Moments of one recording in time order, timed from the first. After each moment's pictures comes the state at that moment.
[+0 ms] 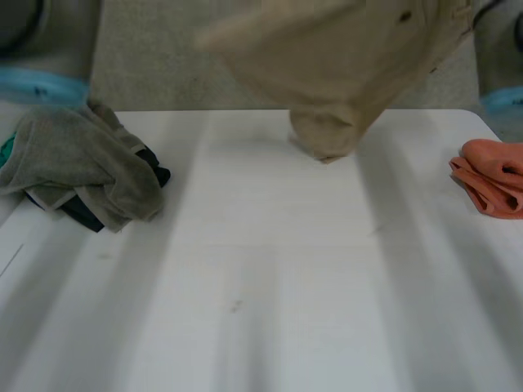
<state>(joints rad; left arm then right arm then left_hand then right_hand) 4.24 -2.03 -0.65 3.37 -1.55 3.54 1.91 -1.05 0.69 -0.26 1.56 2.81 1.14 1.20 1.19 1.19 1.01 1.11 1.16 1.19 1.19 1.01</state>
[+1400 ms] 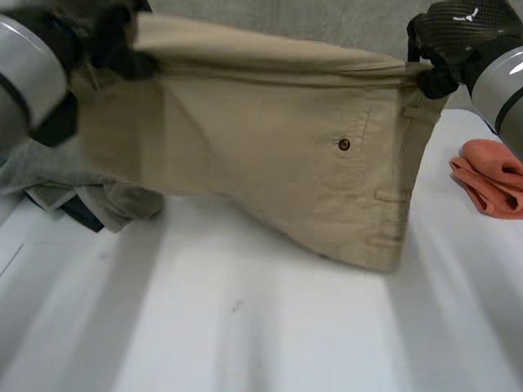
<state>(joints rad) 4.25 -1.70 -1.03 2.82 -1.61 3.27 1.92 -1.33 1.08 0.19 1.52 2.69 1.16 1.19 1.18 1.19 0.98 1.11 1.17 1.20 1.19 1.01</state>
